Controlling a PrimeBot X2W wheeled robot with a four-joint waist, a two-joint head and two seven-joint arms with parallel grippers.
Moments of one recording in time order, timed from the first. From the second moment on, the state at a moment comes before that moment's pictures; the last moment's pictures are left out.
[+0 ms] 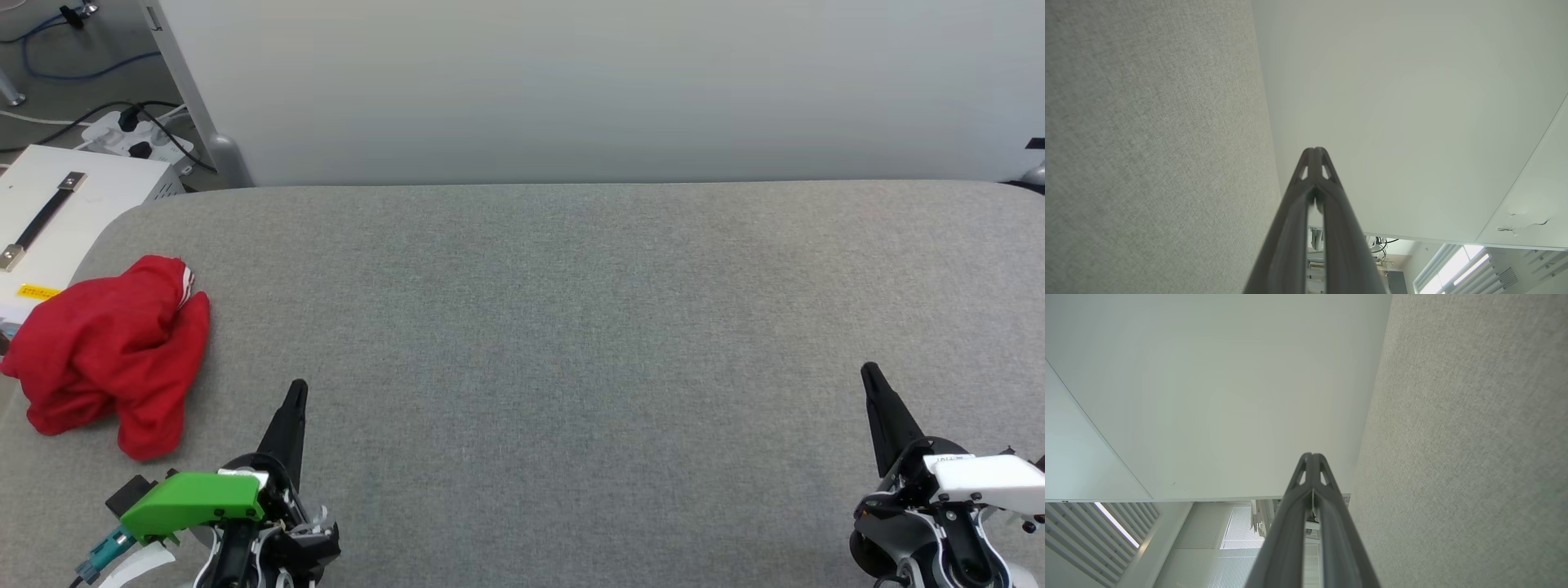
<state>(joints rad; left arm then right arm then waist) -0.10 0.00 0.18 0.25 -1.54 -0.12 0.17 -0.10 0.00 -0.18 0.24 1.55 0.12 0.16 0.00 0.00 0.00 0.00</state>
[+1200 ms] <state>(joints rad) -0.10 0.00 0.18 0.24 -1.54 -0.12 0.16 -0.10 0.00 -0.18 0.24 1.55 0.12 0.16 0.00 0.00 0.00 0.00</state>
